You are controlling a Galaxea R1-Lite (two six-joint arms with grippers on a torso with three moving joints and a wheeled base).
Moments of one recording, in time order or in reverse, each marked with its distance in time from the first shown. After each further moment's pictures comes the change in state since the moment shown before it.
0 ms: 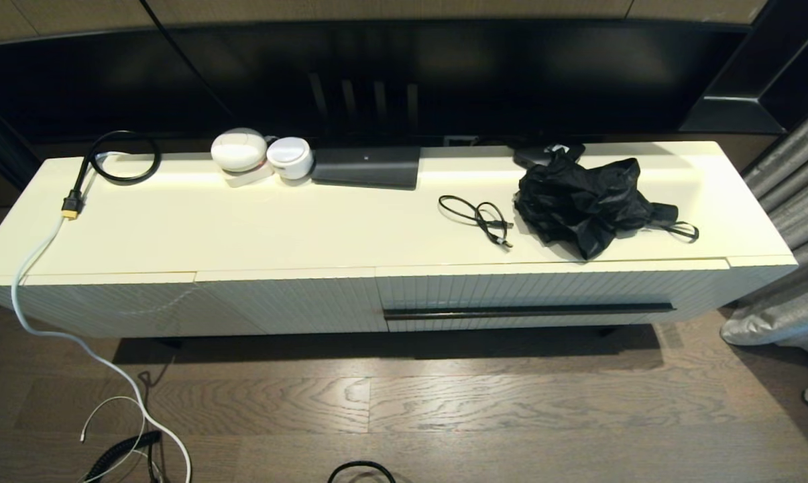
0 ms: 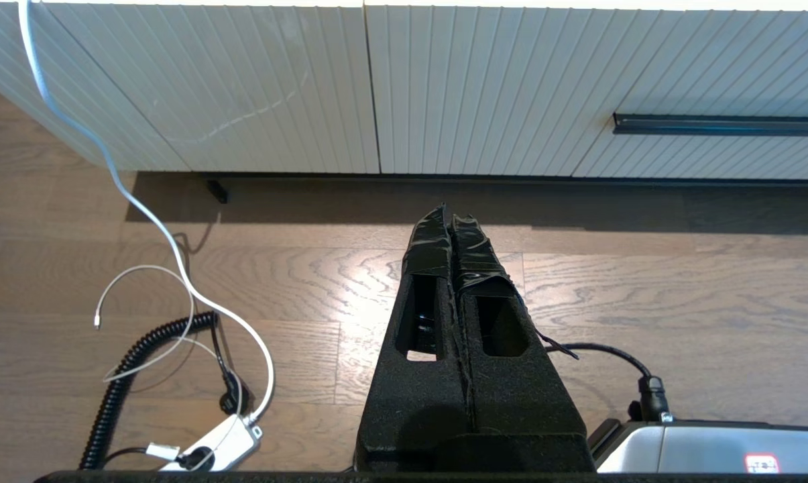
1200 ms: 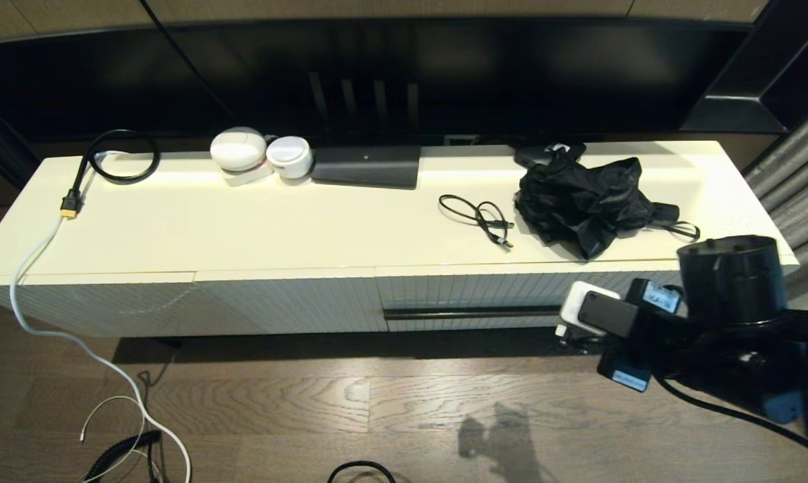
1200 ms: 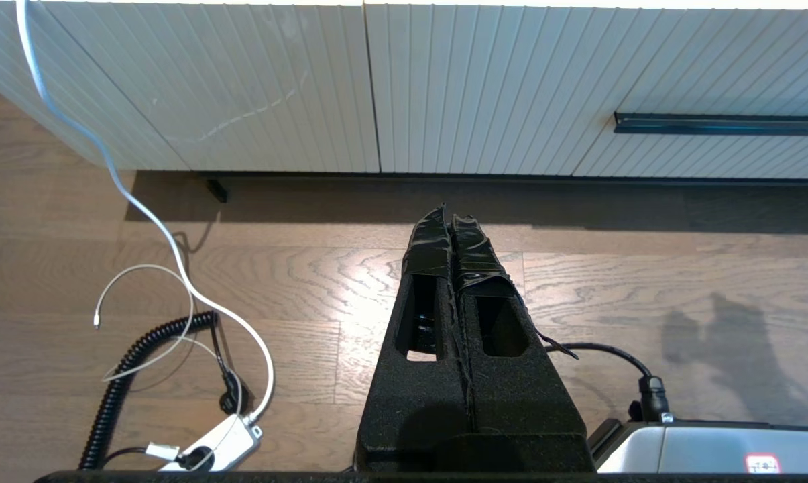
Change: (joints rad) left arm 0.000 0.000 0.000 0.000 0.000 0.000; right arm 0.477 1.046 -0.044 -0.632 -0.284 -0.514
